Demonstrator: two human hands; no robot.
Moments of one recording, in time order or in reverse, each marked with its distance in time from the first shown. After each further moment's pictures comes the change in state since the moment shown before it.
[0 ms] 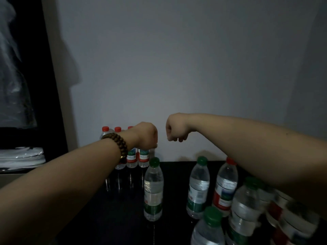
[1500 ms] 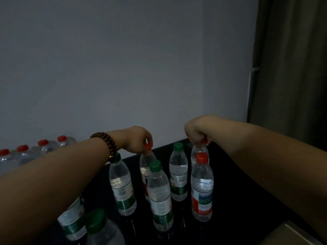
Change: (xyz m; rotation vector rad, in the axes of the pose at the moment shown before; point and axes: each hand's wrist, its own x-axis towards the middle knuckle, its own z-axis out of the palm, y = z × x) left_hand 0.069 0.222 0.057 0.141 -0.292 0.449; right_hand -0.142 0.278 0.050 -0.236 -0.295 0.632
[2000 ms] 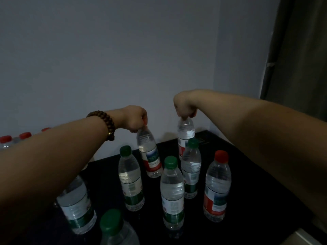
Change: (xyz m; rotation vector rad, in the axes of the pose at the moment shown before) left_hand 0.020 -0.058 -0.018 -0.204 0.166 -0.154; right_hand 0.006 -0.044 -0.076 0.211 0.326 -0.126
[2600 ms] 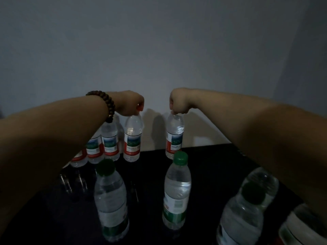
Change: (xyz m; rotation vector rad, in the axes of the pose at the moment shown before) left_hand 0.022 -0.195 -0.025 0.307 0.057 -0.130; right_hand 0.122 -0.165 0.002 0.015 0.086 -0.282
